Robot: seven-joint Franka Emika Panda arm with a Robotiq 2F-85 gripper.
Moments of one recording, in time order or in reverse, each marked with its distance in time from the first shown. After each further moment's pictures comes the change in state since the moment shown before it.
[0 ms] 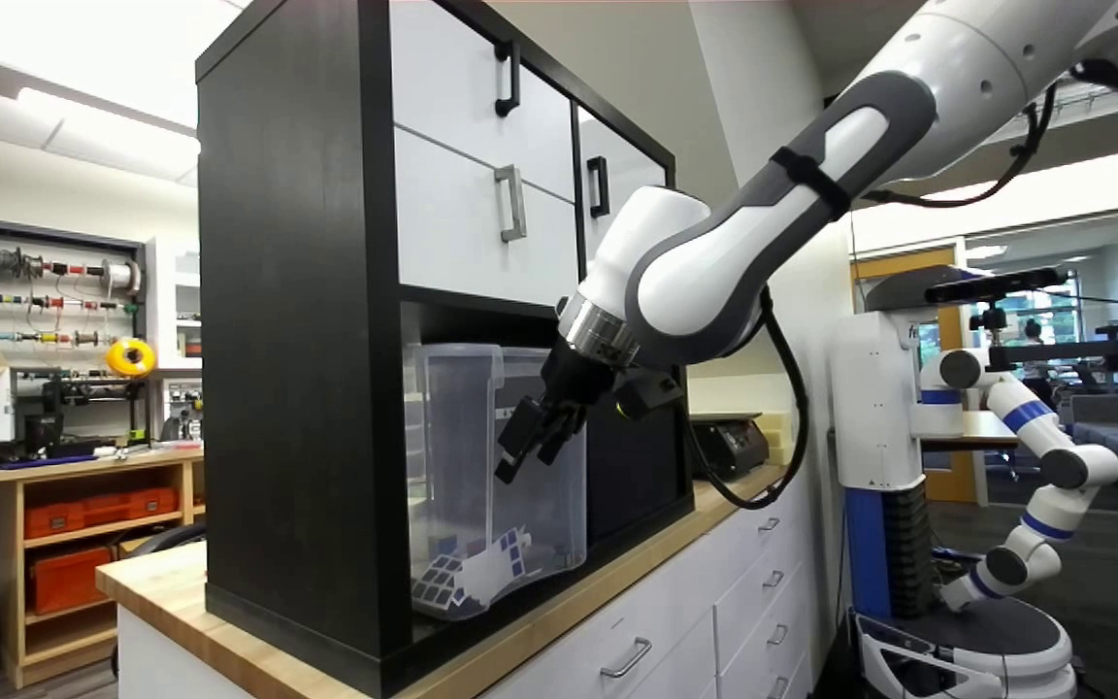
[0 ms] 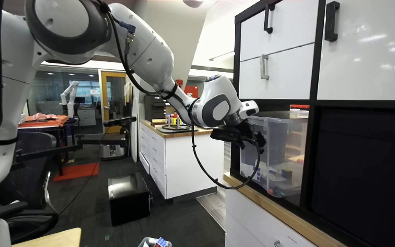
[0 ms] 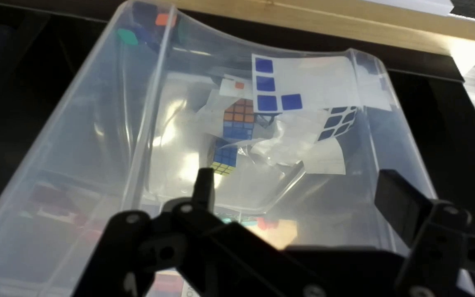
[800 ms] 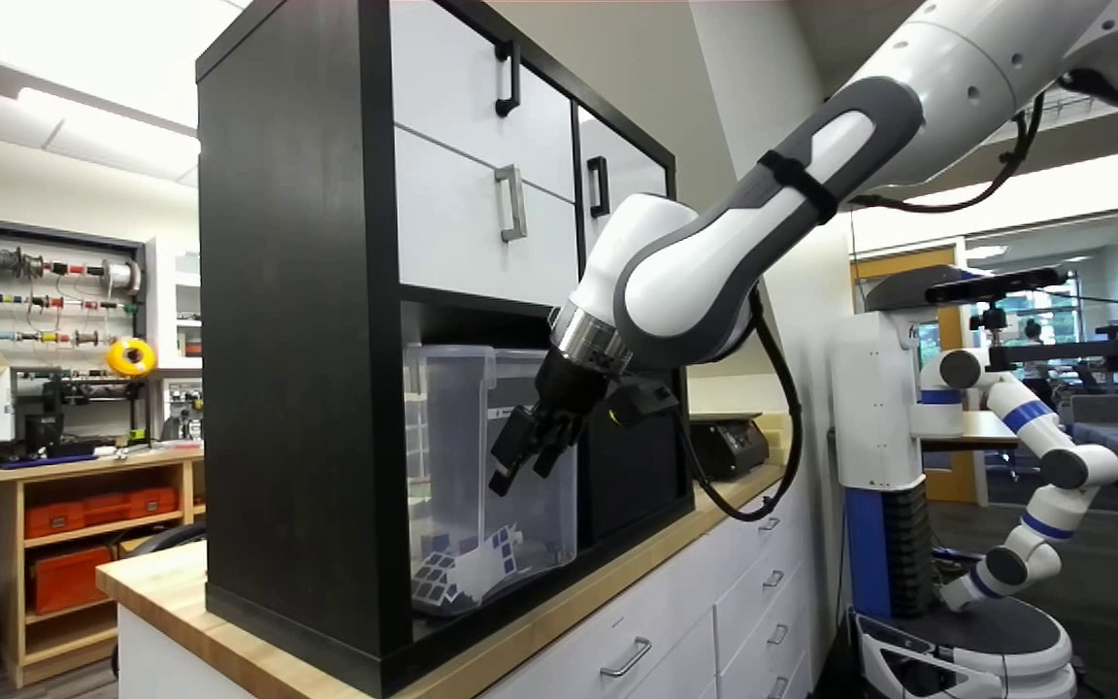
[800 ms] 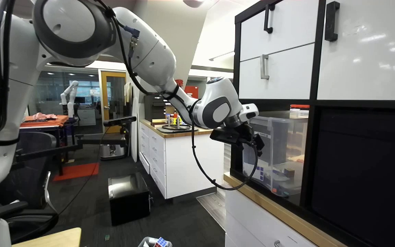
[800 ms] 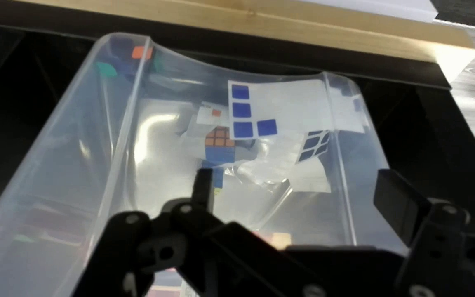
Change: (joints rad) arm -0.003 0.023 0.018 0.021 0.038 -0.036 -0.005
